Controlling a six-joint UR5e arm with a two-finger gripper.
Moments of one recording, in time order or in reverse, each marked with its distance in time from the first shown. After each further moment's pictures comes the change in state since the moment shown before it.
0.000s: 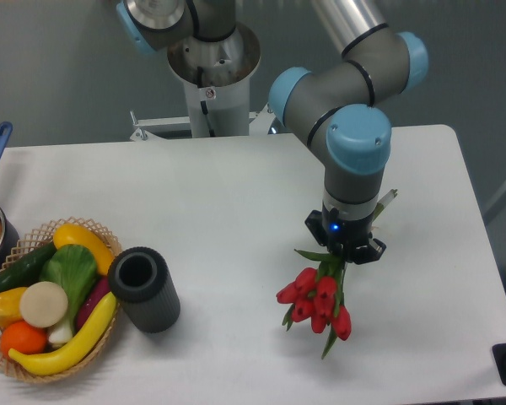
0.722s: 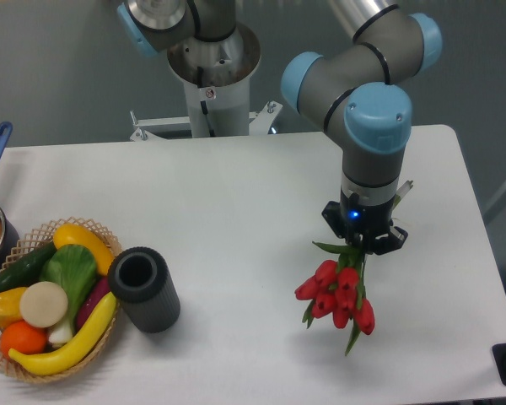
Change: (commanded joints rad) arm 0.029 0.034 0.052 -0.015 0.006 -0.005
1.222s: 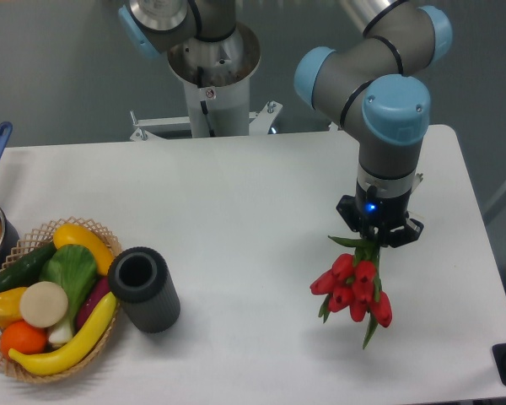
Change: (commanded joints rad) arm 0.035 0.006 0.003 0.002 -0.002 0.005
